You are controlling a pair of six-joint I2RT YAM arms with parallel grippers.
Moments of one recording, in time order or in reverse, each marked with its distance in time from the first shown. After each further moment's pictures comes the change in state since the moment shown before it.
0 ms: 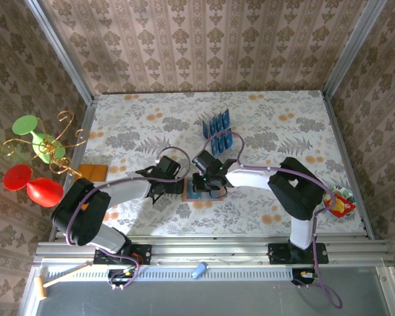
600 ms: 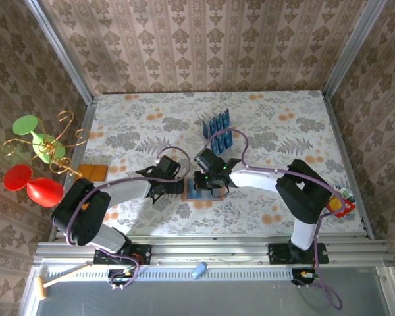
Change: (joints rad) left arm 0.000 0.002 0.000 0.003 0.000 0.000; right arm 0.000 -0.053 -0.019 -0.010 0.034 0.000
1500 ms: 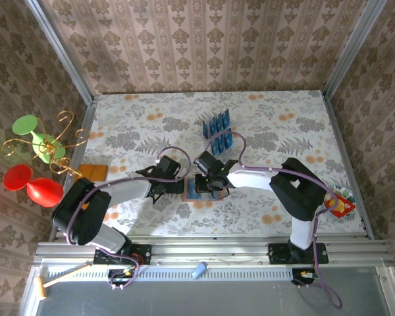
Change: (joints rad) left arm 0.000 0.005 0.001 0.005 0.000 0.000; right arm 0.000 0.042 -0.003 -0.011 0.019 0.000
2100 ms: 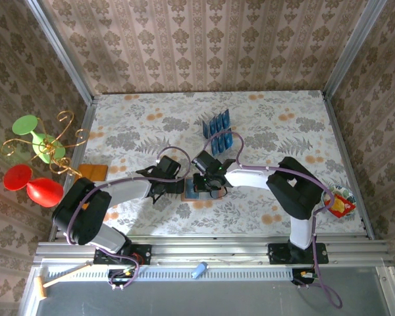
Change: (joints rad) left arm -0.001 0.003 0.000 0.005 -0.001 0.000; right arm 0.004 0.030 0.031 0.000 -0.011 0.001
